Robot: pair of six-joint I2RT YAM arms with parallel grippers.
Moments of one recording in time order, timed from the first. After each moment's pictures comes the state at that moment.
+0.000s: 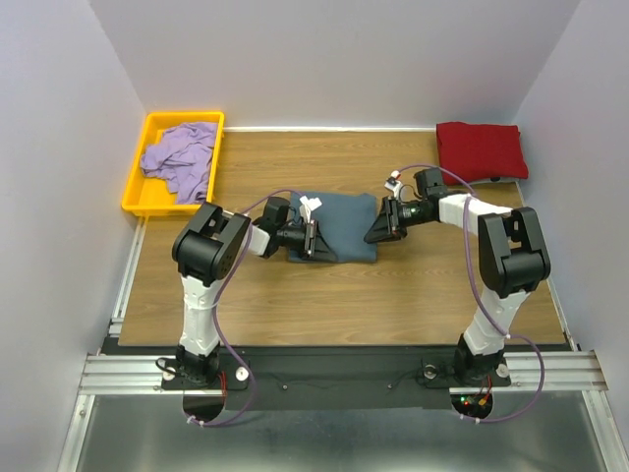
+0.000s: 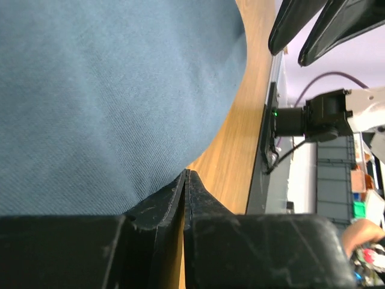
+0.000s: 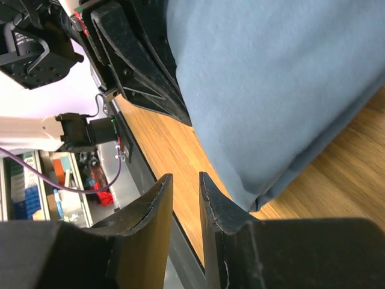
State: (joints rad) left arm -0.44 2.08 0.91 0.52 1.05 -0.61; right arm 0.18 1.86 1.13 -0.35 -1.04 0.28
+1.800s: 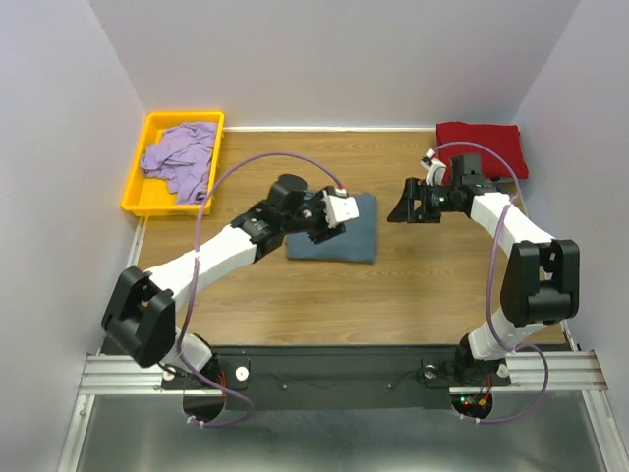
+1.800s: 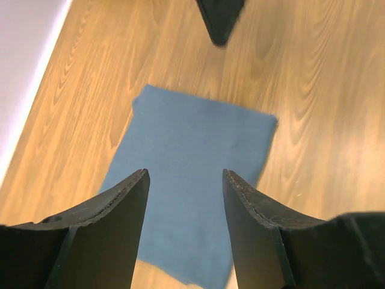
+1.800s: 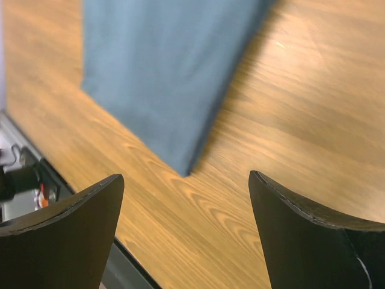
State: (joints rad) left arm -0.66 1.41 1.04 -0.07 0.42 0.56; right arm 0.06 1.61 1.16 -0.49 -0.75 0.10
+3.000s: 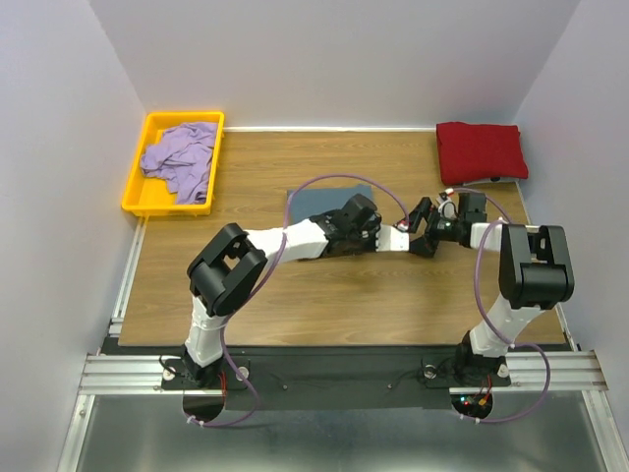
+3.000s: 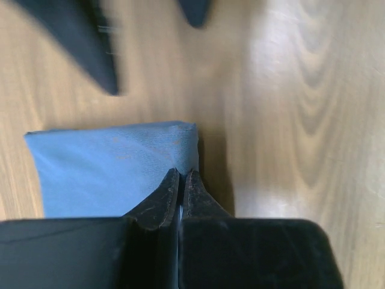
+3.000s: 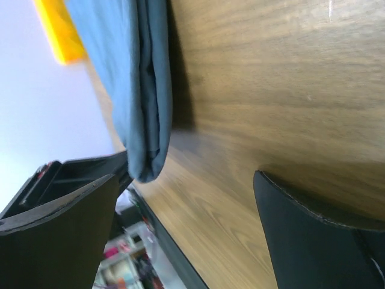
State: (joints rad) left arm -0.92 1.96 1.32 -0.12 0.16 0.80; right arm -0.07 1.74 0.81 0.00 -0.88 0.62
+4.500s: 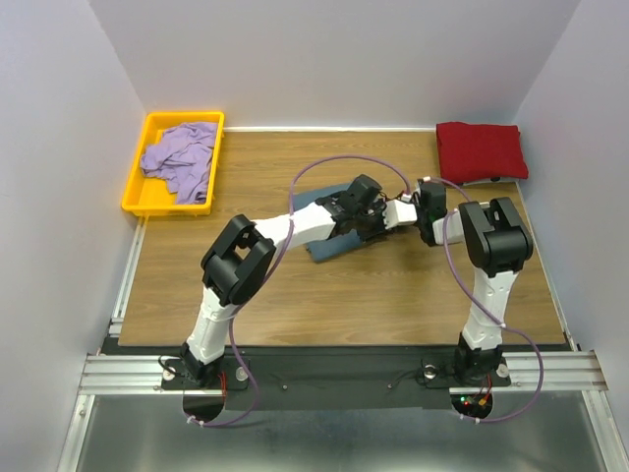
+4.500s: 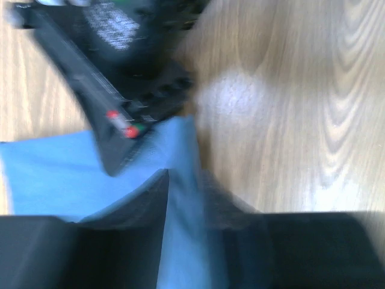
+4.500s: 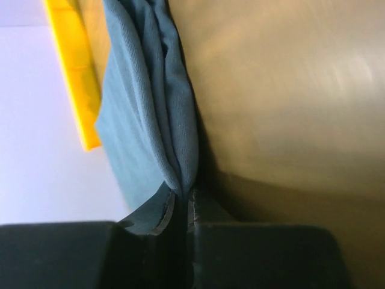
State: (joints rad) left arm -0.86 2.08 1.57 -0.22 0.28 0.57; right arm 0.13 2.07 0.89 0.69 -0.54 1.10
